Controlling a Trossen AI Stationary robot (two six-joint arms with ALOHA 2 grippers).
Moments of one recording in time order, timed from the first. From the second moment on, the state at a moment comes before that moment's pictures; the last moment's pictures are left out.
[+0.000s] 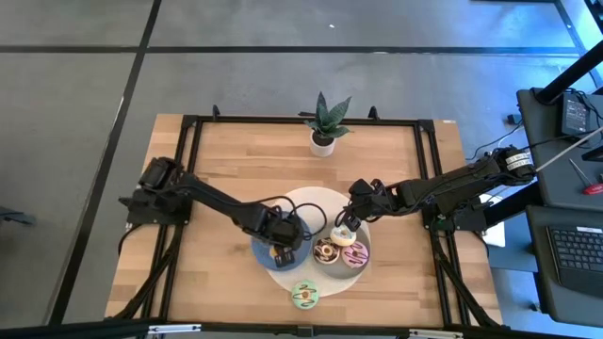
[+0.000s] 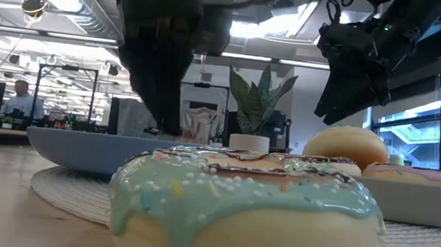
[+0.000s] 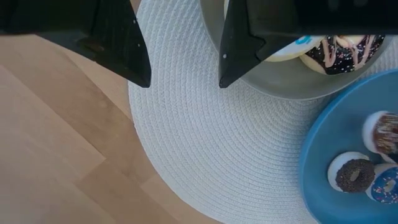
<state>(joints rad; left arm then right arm) -0.30 1.86 1.26 -0.60 -0.13 -0.61 0.22 1.36 0.80 -0.46 0.38 0.83</state>
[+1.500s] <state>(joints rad) -0.30 1.88 1.27 -0.60 -0.14 -0.66 0.22 1.36 0.80 -0.46 0.38 0.83</state>
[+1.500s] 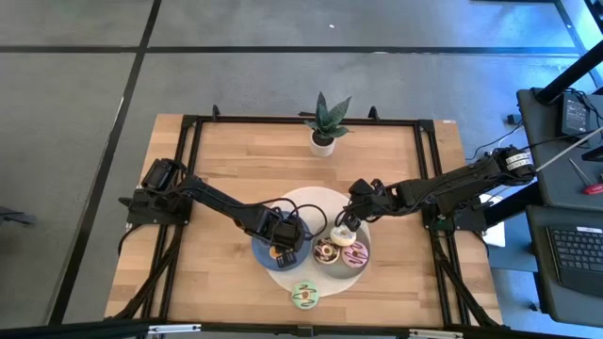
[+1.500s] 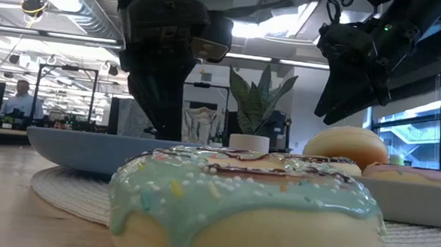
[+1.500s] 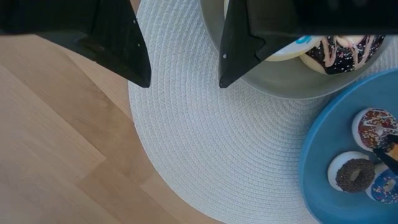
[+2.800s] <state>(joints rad) -0.36 1.42 1.26 -0.50 -0.13 -0.46 0.33 1.40 1.13 -0.40 0.45 0.26</state>
